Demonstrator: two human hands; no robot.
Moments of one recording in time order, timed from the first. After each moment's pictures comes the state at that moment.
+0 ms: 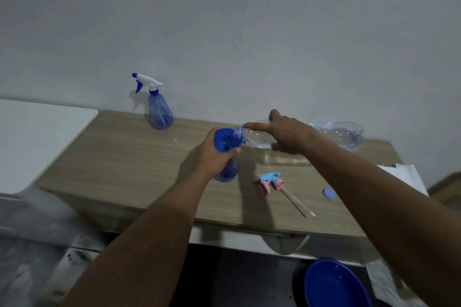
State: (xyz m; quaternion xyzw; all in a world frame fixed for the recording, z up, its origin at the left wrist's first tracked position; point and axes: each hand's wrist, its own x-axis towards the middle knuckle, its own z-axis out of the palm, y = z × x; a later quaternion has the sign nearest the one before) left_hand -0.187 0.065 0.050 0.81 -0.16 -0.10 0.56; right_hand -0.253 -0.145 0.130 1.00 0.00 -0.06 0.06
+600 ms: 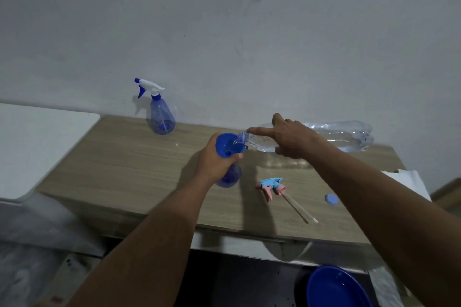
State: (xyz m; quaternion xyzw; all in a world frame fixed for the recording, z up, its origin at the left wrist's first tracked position) left_hand -0.185 0.066 0.050 0.80 -0.16 -0.11 0.56; right_hand -0.251 -0.147 0.131 0.99 0.00 -0.05 0.12
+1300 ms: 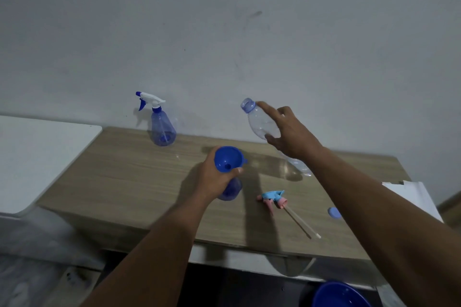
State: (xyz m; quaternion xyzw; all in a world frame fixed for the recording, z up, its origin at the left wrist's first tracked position) left_hand -0.189 0.066 0.050 0.79 -0.15 -0.10 0.59; right_hand -0.236 -0.158 0.139 0.97 -0.05 0.15 -0.20
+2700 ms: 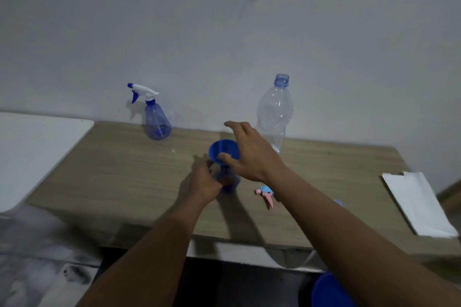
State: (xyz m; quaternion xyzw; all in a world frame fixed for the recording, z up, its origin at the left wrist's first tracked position) left_hand -0.196 0.074 0.029 0.85 -0.09 -0.17 0.50; right_hand -0.245 -0.061 0.107 0.97 -0.02 0.12 -0.22
